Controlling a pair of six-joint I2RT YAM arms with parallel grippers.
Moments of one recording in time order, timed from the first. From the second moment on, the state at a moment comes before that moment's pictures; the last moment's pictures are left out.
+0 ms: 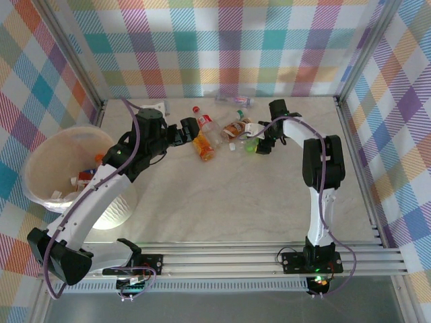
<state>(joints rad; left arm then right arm) -0.51 1.22 1.28 -0.53 -0.07 -0.60 0.20 2.17 1.66 -0.62 -0.31 -1.29</state>
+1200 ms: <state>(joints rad) -0.55 1.35 1.22 -0.26 0.24 -0.65 0.24 1.44 1.00 -0.20 -0.65 -0.18</state>
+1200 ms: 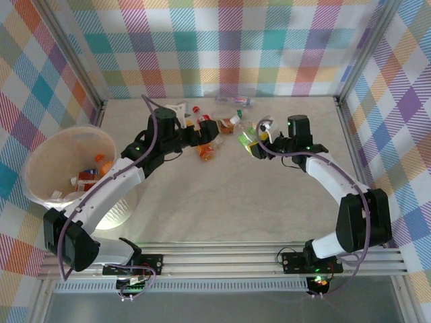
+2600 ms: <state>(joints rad) -0.59 1.56 1.17 0.26 0.66 -0.90 0.32 1.33 0.82 0.36 -1.09 0.79</state>
